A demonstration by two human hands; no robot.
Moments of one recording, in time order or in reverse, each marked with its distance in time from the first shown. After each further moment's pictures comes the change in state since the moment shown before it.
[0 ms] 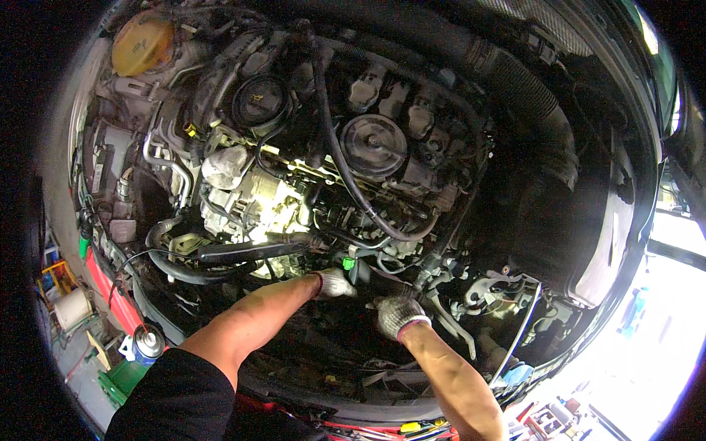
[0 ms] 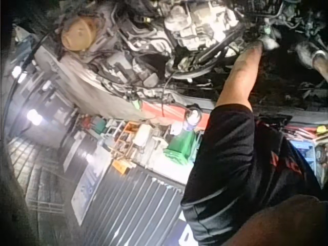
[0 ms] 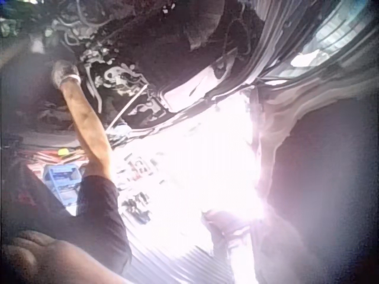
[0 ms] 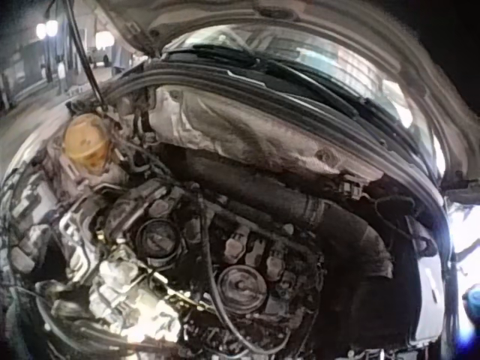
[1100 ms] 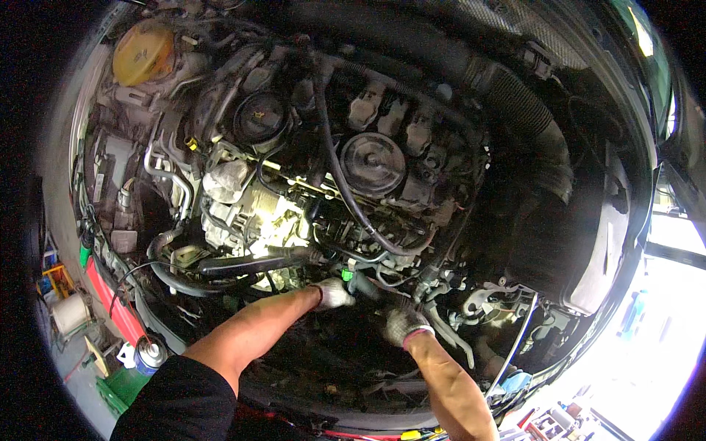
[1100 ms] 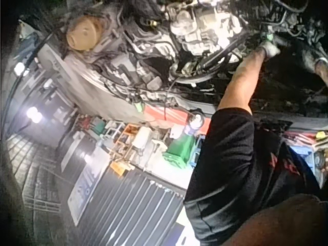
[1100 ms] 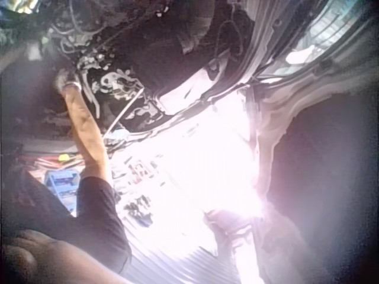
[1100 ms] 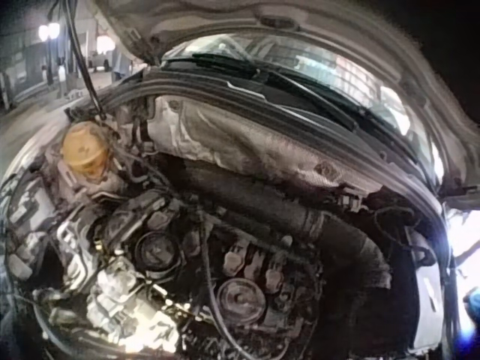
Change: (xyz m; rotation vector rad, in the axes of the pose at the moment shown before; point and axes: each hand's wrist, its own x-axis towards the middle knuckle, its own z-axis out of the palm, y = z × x) left_hand 0.007 -0.004 0.001 0.037 0.128 0.017; right_hand 0.001 0.002 -0.018 0.506 0.386 -0.089
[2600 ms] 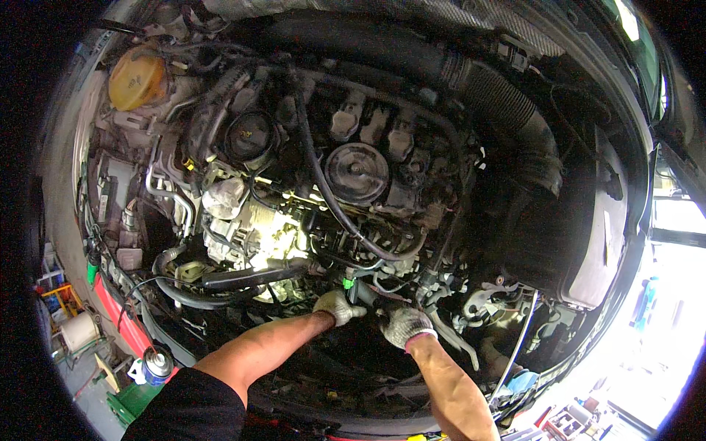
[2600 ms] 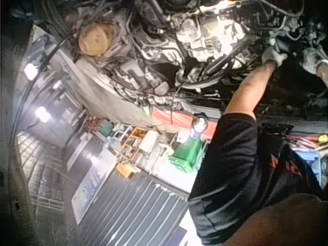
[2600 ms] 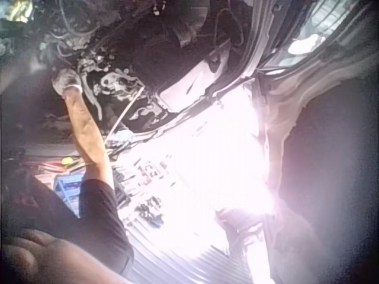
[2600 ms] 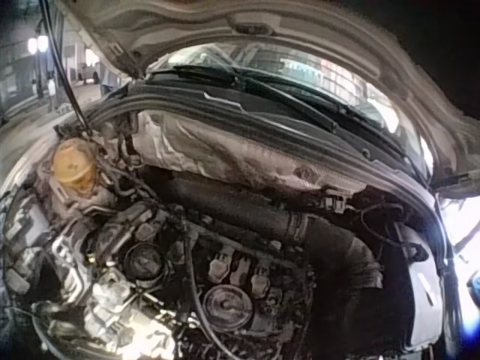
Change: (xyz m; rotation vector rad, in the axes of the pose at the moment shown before) left_hand -0.028 0.025 0.020 -0.132 0.239 -0.127; right_hand -0.005 -0.004 -0.011 -0.308 -0.206 0.322
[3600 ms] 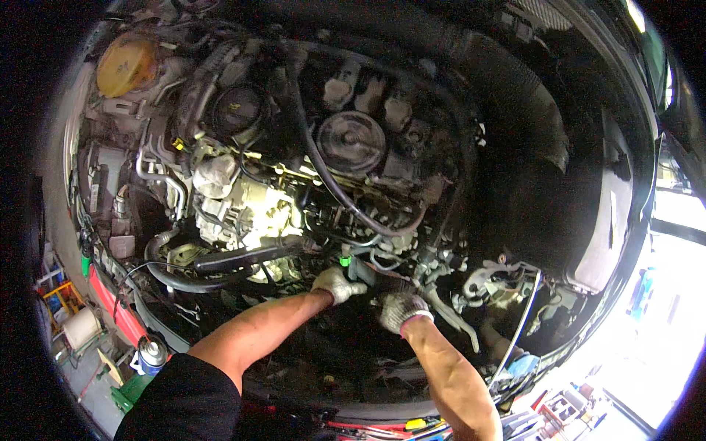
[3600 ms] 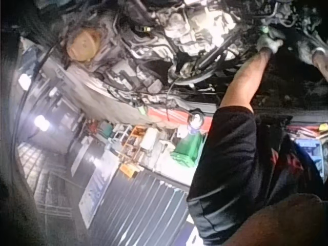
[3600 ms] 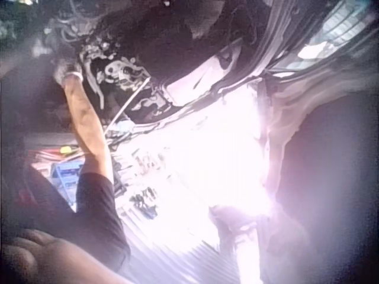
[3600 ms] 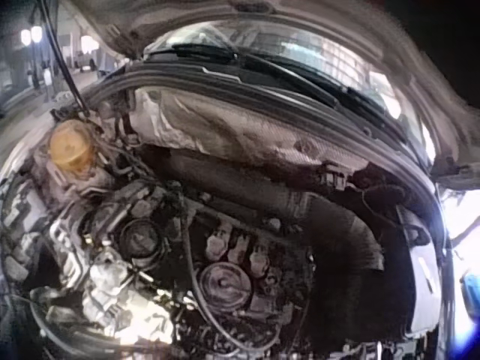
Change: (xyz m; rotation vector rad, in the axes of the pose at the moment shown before) left_hand -0.004 0.016 -0.004 0.046 0.071 -0.092; right_hand 0.013 0.022 0.043 -0.079 0.069 -0.198
